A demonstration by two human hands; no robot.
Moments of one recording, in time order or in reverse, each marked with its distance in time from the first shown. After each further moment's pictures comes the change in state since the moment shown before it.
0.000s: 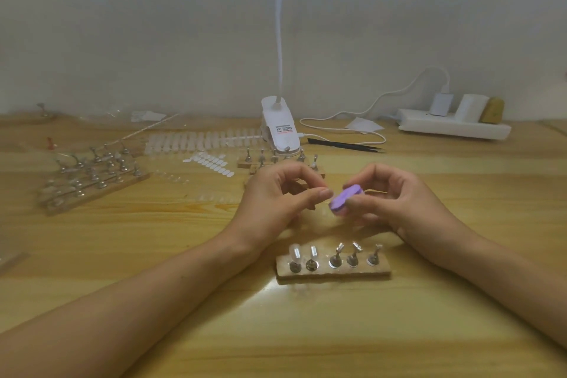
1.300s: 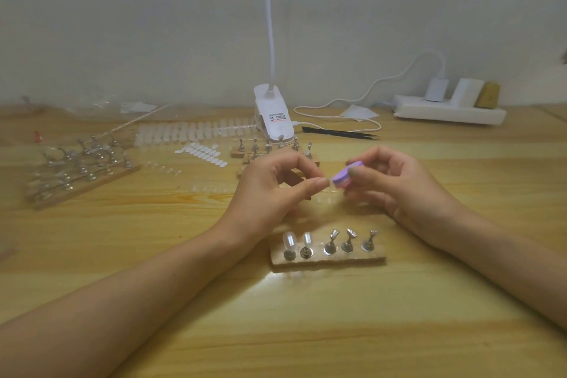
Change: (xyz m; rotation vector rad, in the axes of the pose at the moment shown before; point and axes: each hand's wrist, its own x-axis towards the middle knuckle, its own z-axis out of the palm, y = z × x) left_hand -0.003 -0.003 0.000 0.057 -0.005 0.063; right_hand 0.001 -0.005 0.001 0.070 0.064 0.041
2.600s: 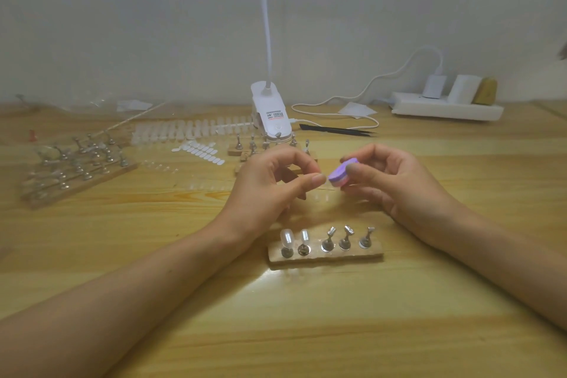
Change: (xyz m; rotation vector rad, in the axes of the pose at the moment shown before) left_hand 0.001 0.001 0.000 -0.016 -0.006 -0.024; right_hand 0.000 0.002 0.000 0.005 -0.011 -0.029
